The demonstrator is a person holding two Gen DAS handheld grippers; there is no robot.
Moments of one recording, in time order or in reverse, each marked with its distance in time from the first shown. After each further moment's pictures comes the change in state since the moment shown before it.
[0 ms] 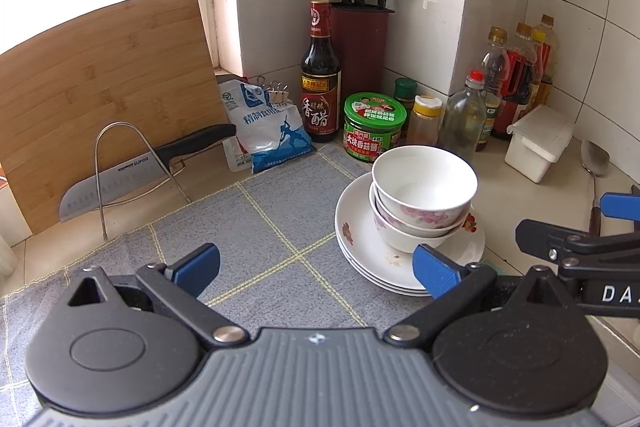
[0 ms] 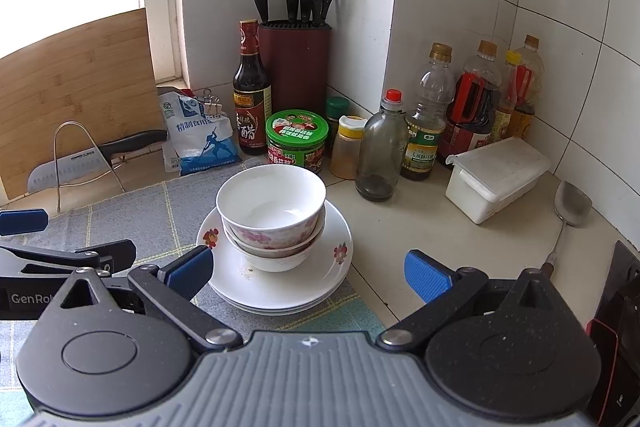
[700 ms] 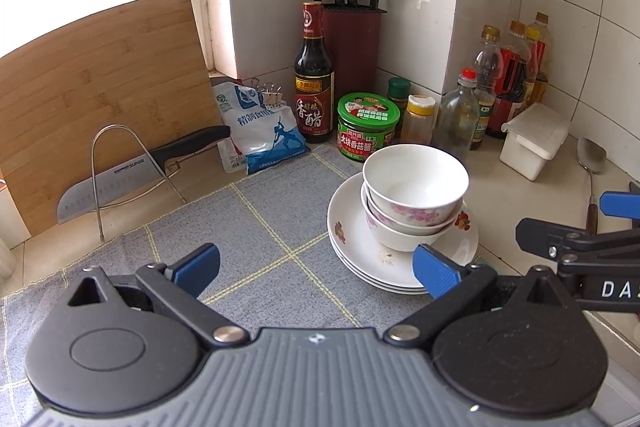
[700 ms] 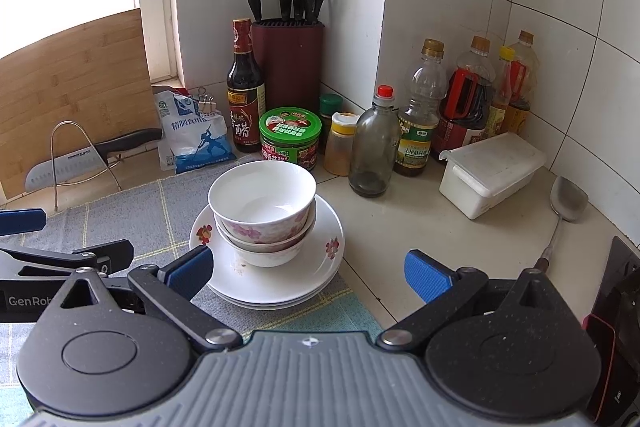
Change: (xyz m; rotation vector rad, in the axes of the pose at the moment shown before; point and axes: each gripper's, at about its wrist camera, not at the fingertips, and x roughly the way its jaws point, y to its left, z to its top) left arm -0.003 -0.008 -0.002 0.009 -0.006 0.000; right arm -0.002 -0.007 -0.003 0.007 0.004 -0.007
